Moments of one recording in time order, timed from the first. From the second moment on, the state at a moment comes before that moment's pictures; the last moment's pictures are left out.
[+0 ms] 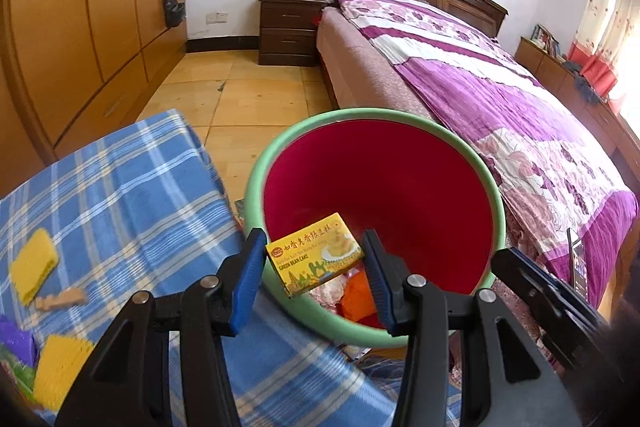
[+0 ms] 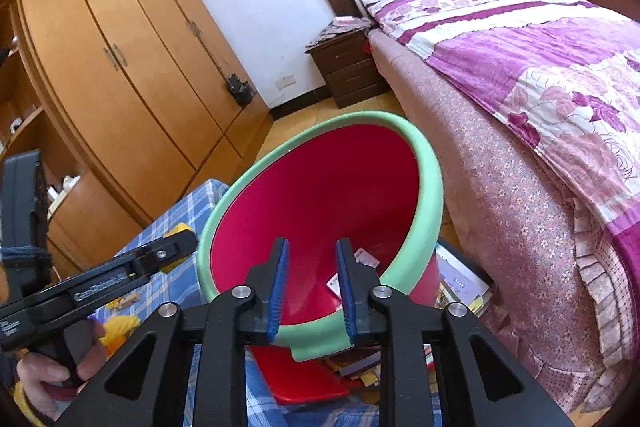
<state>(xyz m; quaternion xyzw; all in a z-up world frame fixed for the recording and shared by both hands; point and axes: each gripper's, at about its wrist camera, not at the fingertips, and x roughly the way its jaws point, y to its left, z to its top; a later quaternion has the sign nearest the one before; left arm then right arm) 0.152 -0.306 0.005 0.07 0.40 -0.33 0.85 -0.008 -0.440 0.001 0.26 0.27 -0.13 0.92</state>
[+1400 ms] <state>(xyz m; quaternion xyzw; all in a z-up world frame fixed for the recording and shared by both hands) 0.097 -0.121 0.031 0.00 0.40 -0.19 0.90 -0.020 -0.339 0.025 0.22 0.30 -0.04 0.93</state>
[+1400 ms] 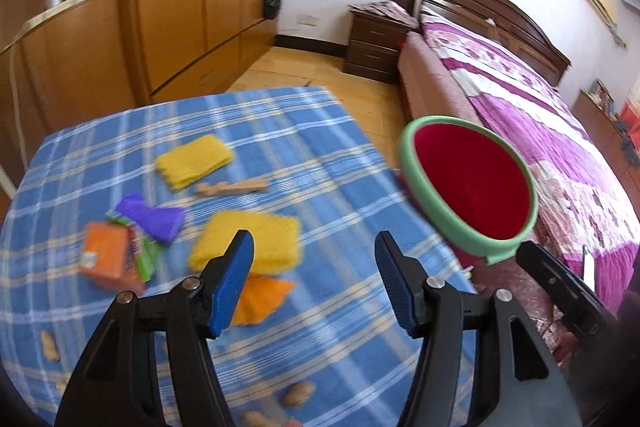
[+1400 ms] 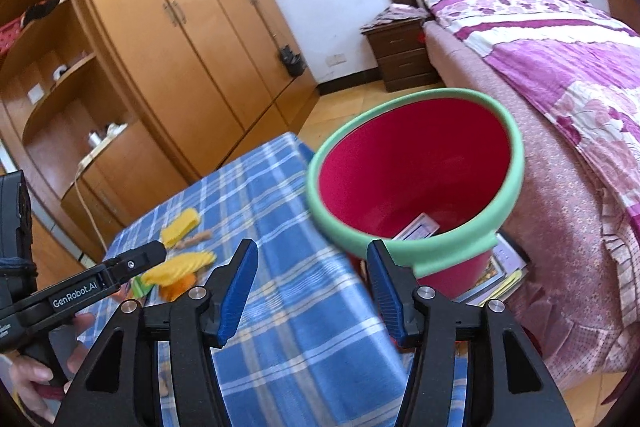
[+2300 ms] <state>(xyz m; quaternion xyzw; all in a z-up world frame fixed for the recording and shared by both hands) 0.135 0.007 -0.023 -0.05 0.43 -0.06 0.90 0.006 -0.270 0.010 0.17 0.37 -0.01 0.91</state>
